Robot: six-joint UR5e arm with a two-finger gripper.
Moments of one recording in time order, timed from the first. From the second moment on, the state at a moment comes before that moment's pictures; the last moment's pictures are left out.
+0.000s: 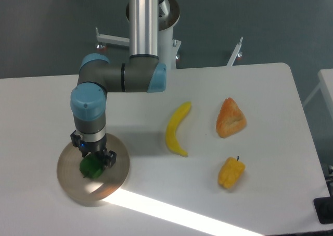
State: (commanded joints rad) arm 1.84 -2.15 -1.43 -0.98 1.45 0.56
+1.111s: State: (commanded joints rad) arm 2.06 -2.04 -1.37 -1.00 1.46 0.67
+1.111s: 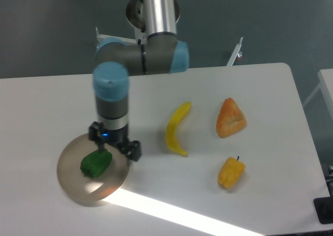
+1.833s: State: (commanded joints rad) arm 2.26 -2.06 -1.24 -1.12 1.51 1.03
